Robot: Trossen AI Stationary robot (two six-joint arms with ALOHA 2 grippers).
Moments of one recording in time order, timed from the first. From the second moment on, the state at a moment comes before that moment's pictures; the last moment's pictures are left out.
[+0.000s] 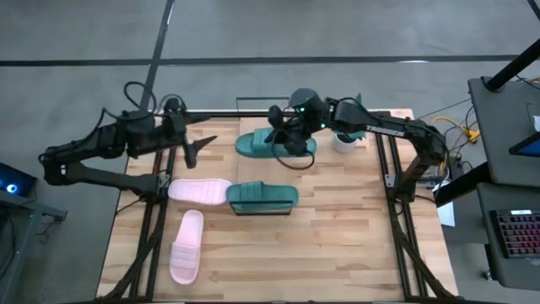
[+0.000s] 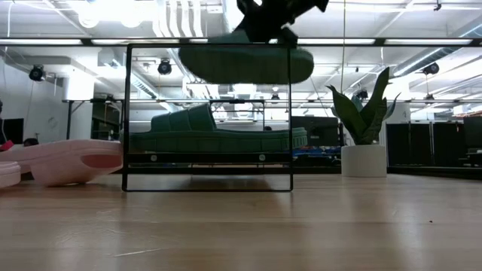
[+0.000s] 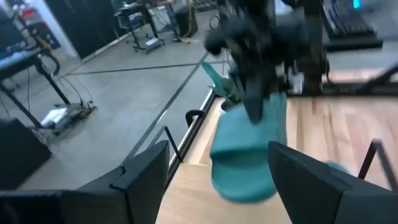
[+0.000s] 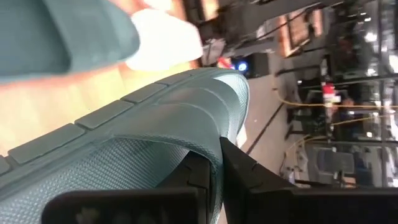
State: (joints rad) left arm 0.10 0.79 1.15 -0.58 -0.34 0.14; right arm -0.30 1.69 1.60 -0.50 -0.35 -1.50
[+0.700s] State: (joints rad) left arm 0.10 0.69 1.07 -0.58 -0.52 0.11; right arm -0.18 1.83 1.54 -0.42 -0.09 -1.54
